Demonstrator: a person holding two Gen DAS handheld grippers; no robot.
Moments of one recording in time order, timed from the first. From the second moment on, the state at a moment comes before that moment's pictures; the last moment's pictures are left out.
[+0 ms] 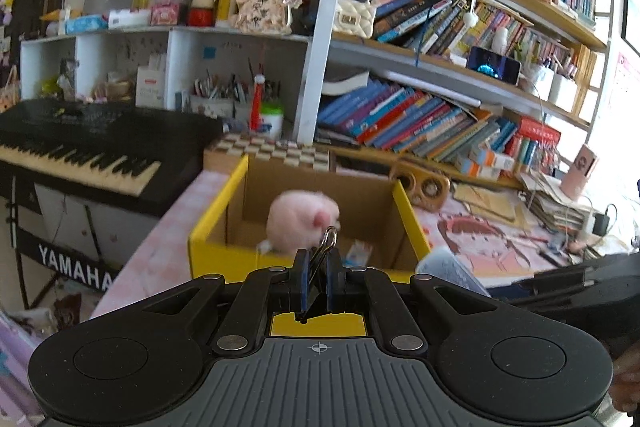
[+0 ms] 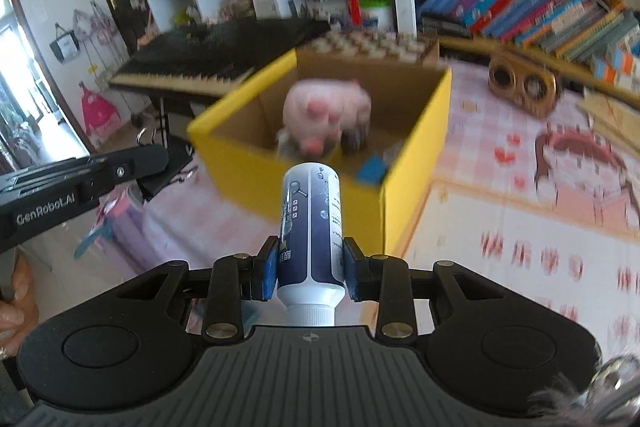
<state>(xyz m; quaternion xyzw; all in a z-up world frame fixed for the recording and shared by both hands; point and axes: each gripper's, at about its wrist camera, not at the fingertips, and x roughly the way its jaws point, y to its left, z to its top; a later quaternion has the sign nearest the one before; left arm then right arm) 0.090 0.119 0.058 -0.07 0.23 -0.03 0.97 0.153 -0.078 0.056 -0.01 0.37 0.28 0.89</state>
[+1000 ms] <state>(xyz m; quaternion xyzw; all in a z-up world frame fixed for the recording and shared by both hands) 0.251 0.082 0.011 0.04 0.32 -0.01 0.95 0.361 -0.023 0.004 -0.16 0.38 0.30 0.86</state>
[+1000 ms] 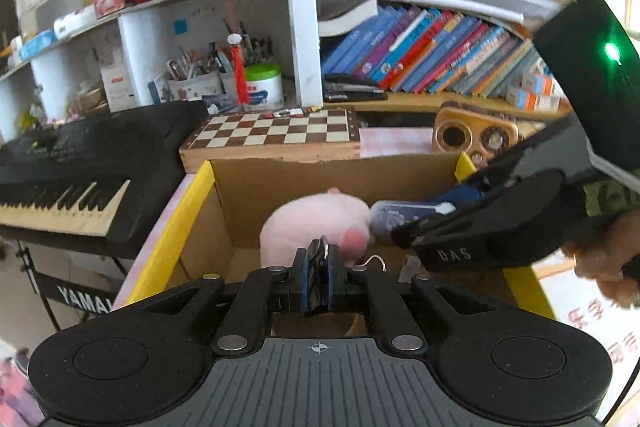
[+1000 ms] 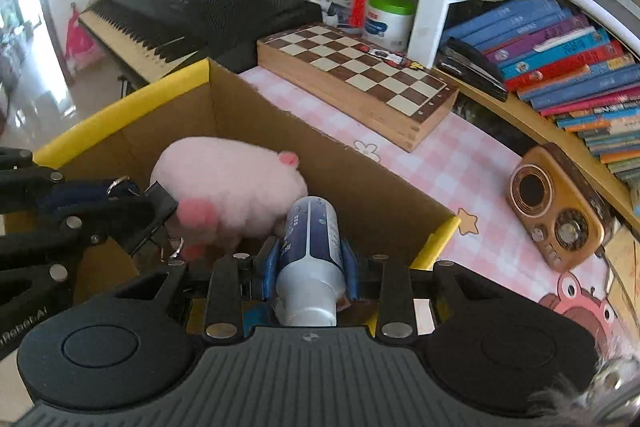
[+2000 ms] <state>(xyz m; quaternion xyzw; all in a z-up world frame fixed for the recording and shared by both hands) 0.173 0.068 0.049 0.02 0.24 -0.02 0.97 0.263 -0.089 0.062 -0.06 0.28 0.22 0.93</state>
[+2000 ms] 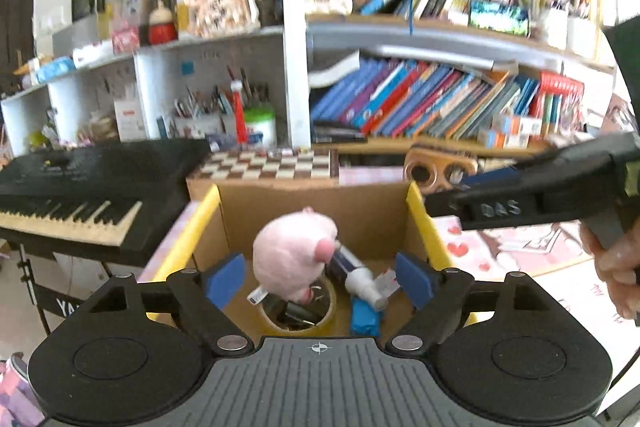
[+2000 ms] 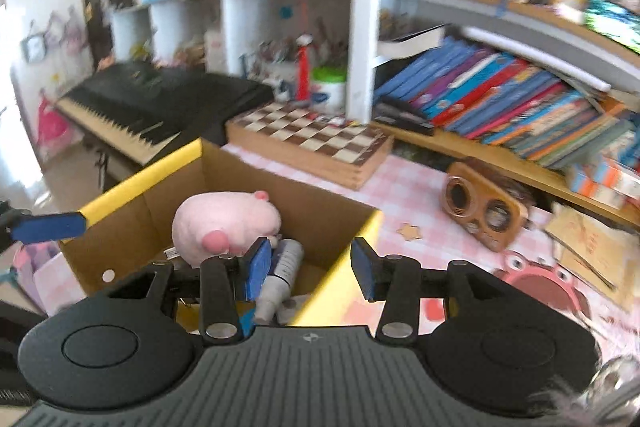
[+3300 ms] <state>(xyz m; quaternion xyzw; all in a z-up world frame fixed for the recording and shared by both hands) 0.003 0.038 0.013 0.01 0.27 -0.04 0.96 -0.003 -0.159 0.002 0.00 0.33 0.02 0.94</state>
